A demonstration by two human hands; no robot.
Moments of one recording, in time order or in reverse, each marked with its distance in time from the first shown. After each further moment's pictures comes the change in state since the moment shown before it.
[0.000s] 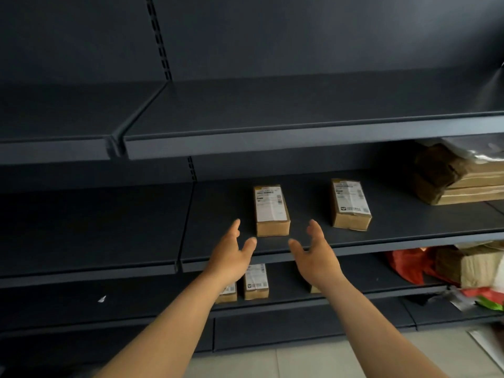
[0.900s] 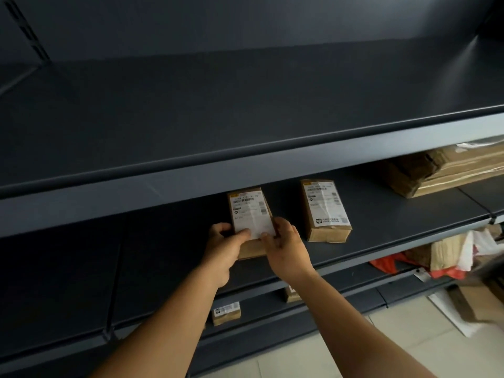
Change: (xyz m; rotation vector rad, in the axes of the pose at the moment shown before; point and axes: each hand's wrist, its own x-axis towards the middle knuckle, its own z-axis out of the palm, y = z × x) left_hand 0.144 0.031 0.068 -0.546 -0.104 -0.314; right_hand 0.119 0.018 0.001 0.046 0.081 -0.028
